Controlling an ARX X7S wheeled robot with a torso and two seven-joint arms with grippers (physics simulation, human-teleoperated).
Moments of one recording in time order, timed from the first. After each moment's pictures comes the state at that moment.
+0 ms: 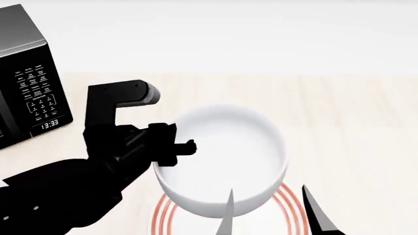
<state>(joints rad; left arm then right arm) -0.86 -0.05 0.28 -0.16 -0.83 -0.89 -0.38 -0.02 0.41 -0.34 -0.64 0.27 0.23 0.43</state>
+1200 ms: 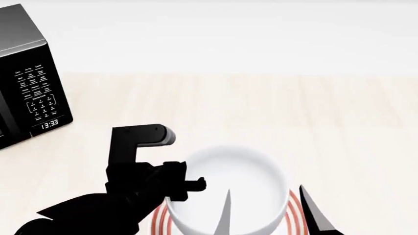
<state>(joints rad) -0.80 -0.05 0.45 -0.43 -0.82 -0.63 -0.27 -0.01 0.42 -0.35 -0.65 0.28 0.23 0.44</state>
